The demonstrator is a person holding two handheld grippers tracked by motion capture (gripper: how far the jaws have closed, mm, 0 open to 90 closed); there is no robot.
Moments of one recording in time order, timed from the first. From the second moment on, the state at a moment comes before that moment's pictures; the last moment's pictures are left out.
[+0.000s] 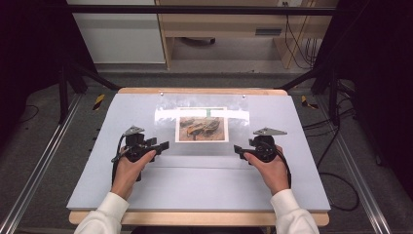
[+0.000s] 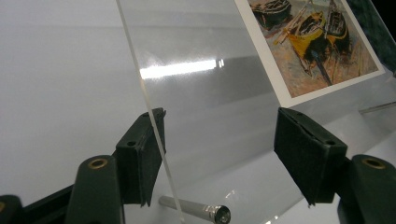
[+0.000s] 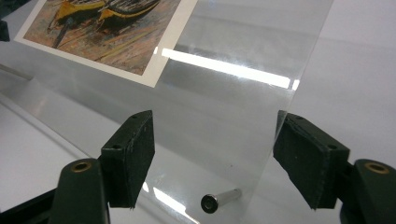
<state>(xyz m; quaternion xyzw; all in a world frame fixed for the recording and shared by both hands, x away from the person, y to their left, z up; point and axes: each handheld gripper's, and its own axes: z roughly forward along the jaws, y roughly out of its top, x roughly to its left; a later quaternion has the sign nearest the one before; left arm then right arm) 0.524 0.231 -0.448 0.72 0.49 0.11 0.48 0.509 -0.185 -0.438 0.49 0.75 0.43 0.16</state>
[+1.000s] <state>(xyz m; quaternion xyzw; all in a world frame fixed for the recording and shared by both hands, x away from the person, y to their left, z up) 0.507 0.233 -0.448 0.73 0.47 0.13 0.48 0.490 -0.185 -0.436 0.48 0.75 0.41 0.18</state>
